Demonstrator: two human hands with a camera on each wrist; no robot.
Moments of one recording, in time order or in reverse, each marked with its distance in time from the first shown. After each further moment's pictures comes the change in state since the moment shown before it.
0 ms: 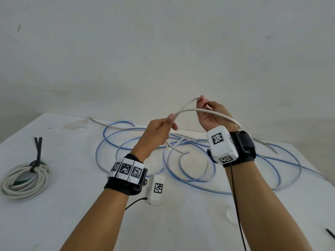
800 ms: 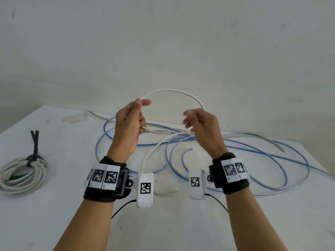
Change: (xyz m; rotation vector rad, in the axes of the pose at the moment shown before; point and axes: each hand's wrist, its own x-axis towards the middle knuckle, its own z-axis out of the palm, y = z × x) left_hand -0.012 -0.001 -0.042 -0.361 0.388 0.113; right_hand -0.023 0.052 -0.048 -1.514 -0.147 -0.653
